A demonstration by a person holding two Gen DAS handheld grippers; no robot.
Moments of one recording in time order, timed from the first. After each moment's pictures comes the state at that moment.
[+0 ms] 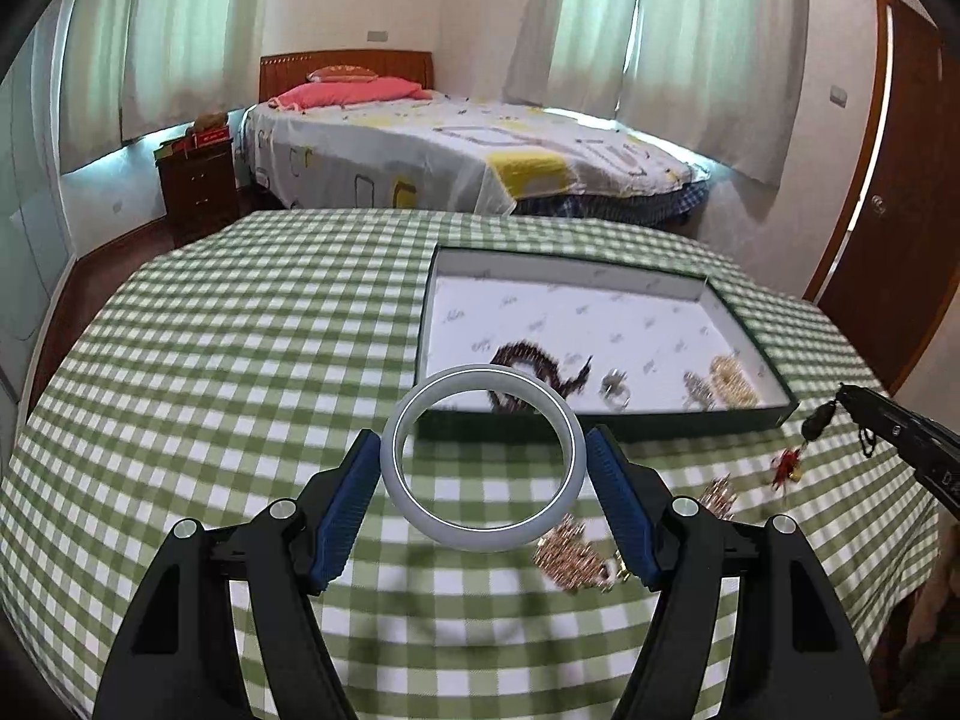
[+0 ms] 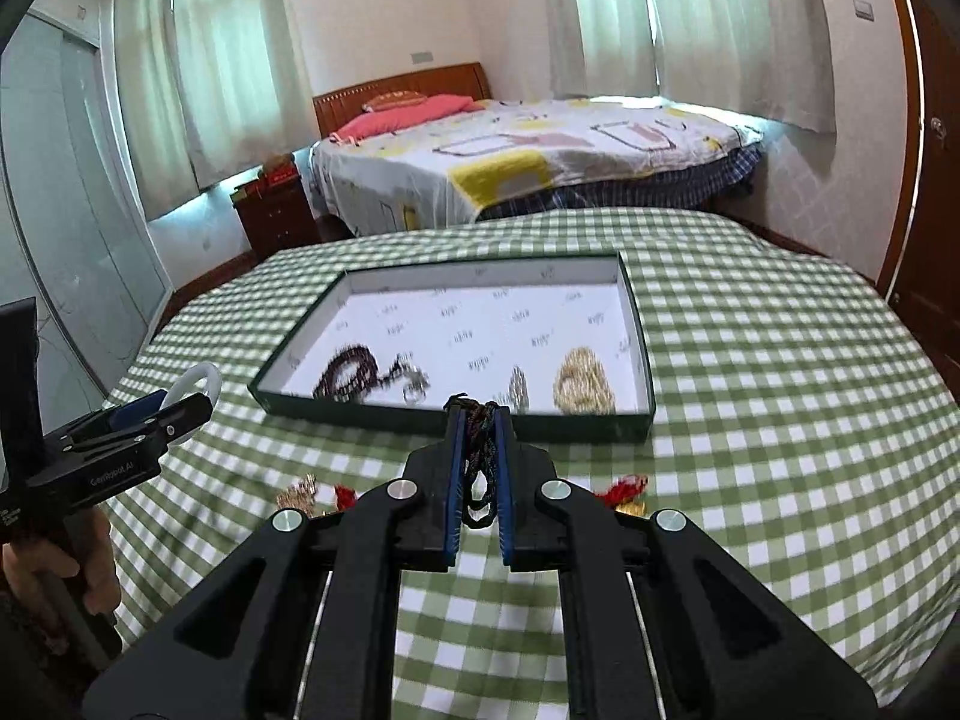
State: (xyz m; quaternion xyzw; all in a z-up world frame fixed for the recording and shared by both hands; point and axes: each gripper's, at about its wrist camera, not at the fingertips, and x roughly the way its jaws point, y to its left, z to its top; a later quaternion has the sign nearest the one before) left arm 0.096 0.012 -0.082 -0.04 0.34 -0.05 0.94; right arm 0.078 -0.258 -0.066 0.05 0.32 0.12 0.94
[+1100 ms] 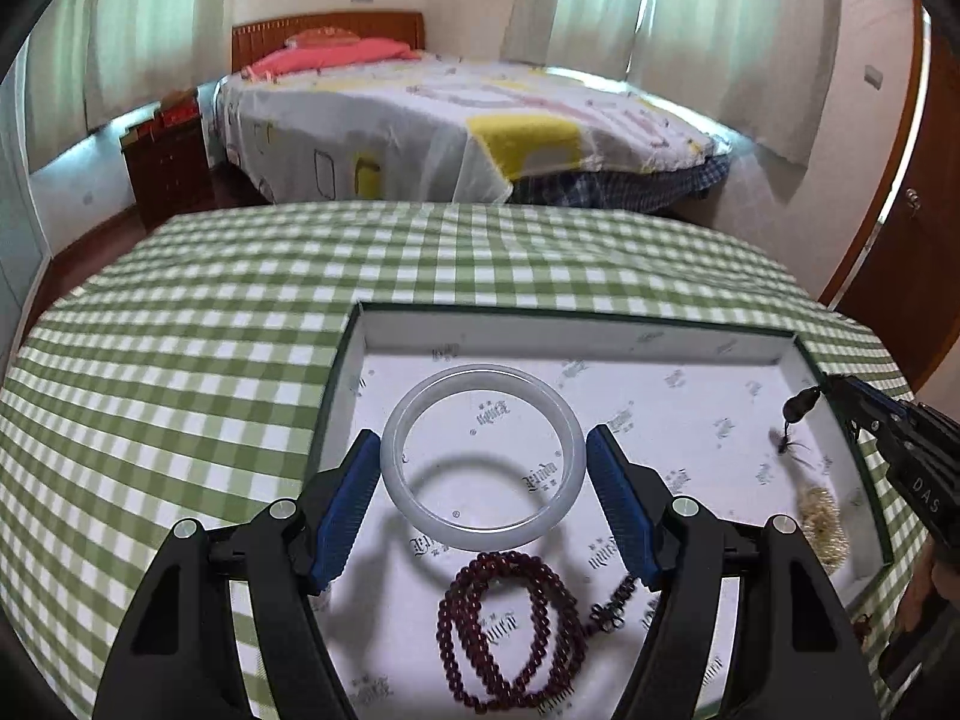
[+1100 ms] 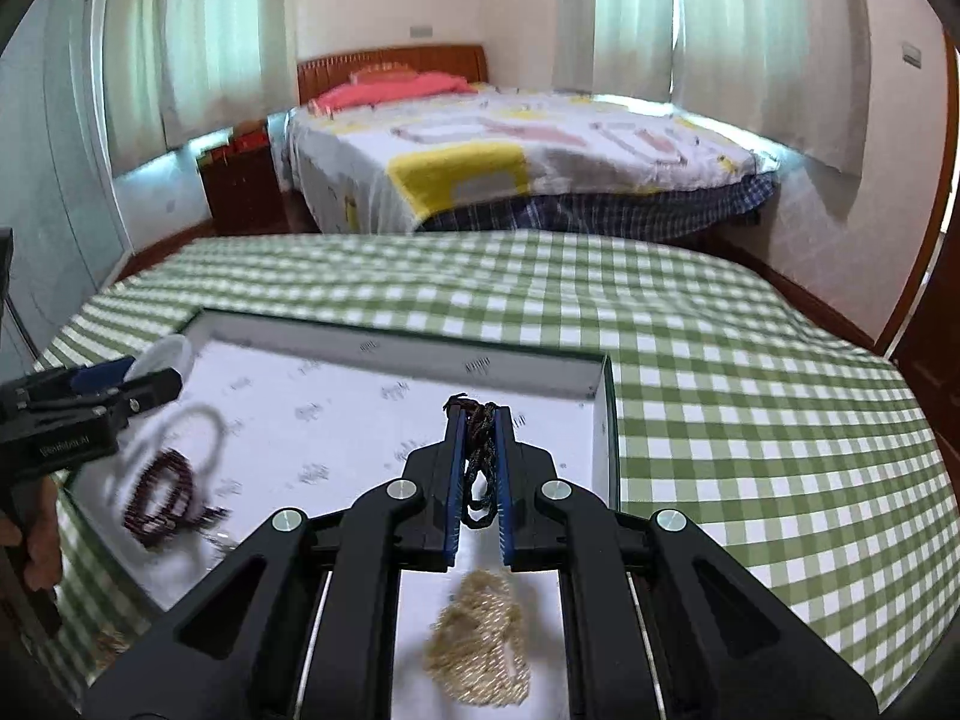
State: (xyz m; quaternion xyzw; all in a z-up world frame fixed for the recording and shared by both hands) left arm 0.272 -0.016 -0.124 -0.04 0.40 -0.05 0.91; right arm 0.271 -0.269 -0.121 -0.03 0.36 0.10 0.93
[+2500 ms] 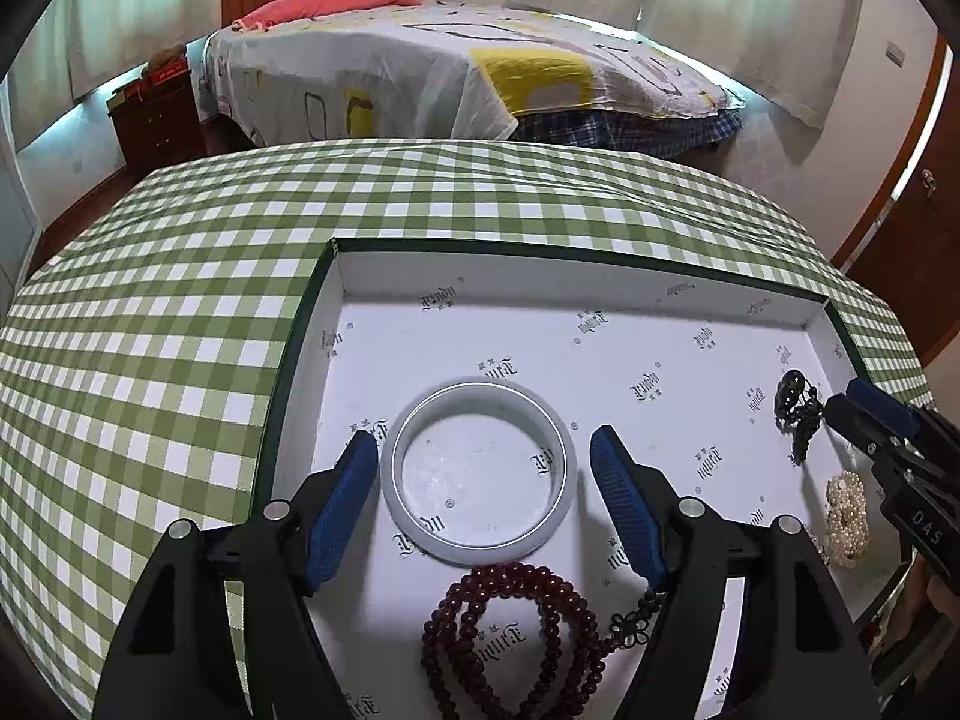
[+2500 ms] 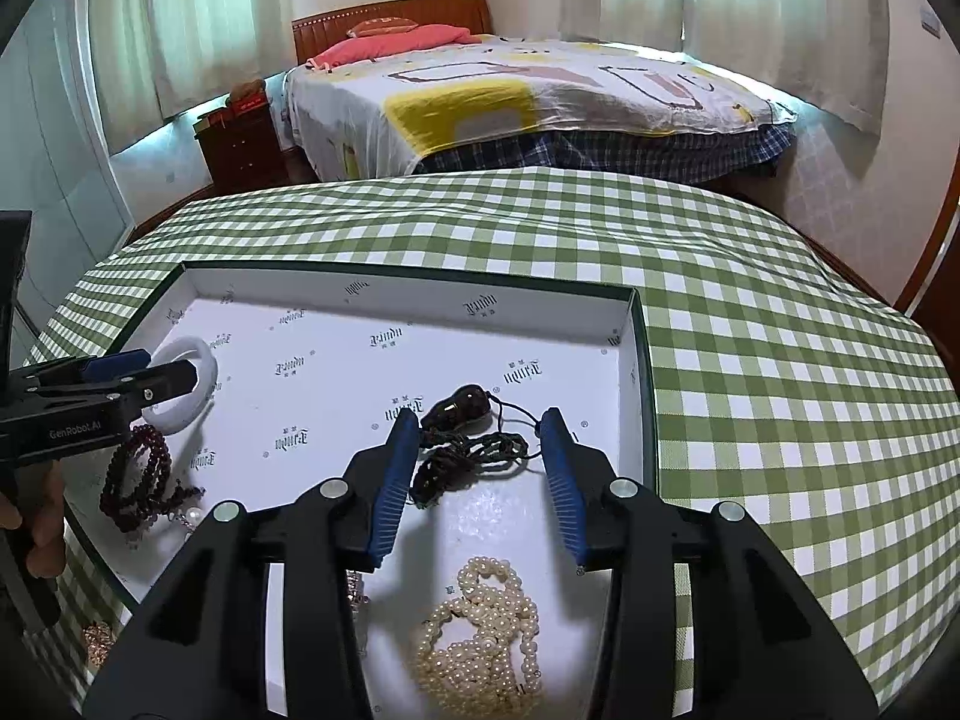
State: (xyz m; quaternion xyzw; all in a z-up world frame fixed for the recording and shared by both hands) left arm 0.299 -0.025 -0.146 -0.04 0.46 -0.05 0.89; right arm 0.280 -0.264 -0.138 -0.02 0.40 0.11 0.91
